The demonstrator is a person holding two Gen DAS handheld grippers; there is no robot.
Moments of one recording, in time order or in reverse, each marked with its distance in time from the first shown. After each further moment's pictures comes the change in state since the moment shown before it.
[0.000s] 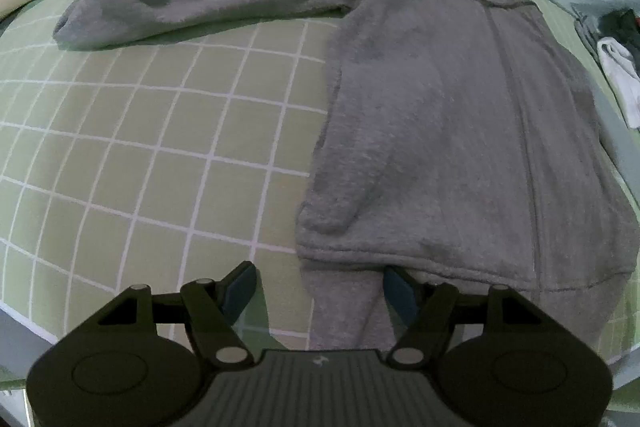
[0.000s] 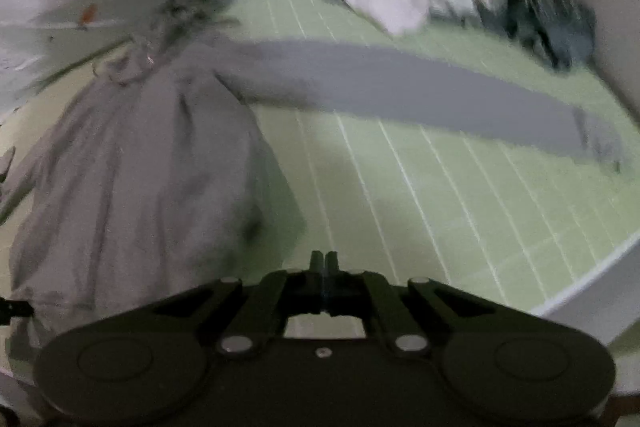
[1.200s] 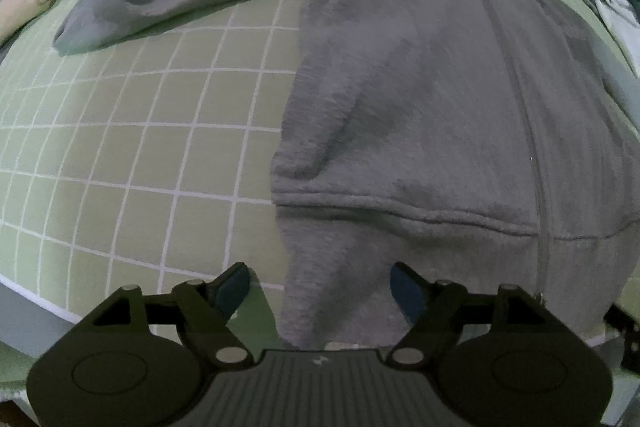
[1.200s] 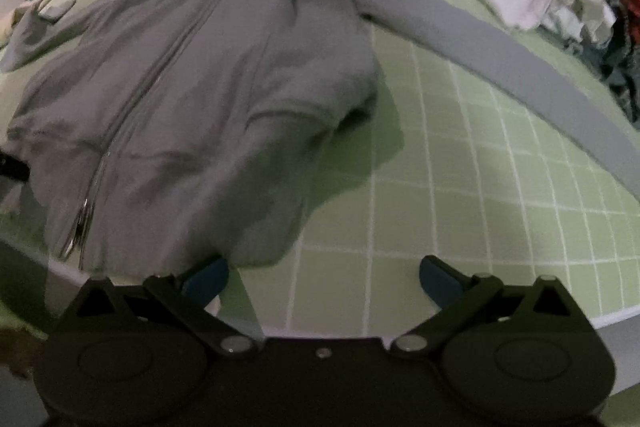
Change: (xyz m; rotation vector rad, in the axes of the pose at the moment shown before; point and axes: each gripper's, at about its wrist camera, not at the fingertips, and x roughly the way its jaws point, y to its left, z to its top) left arm 0.004 -0.036 -0.029 0.096 0.039 0.093; right arm 0.027 0.053 -0.061 -0.367 0.002 0.016
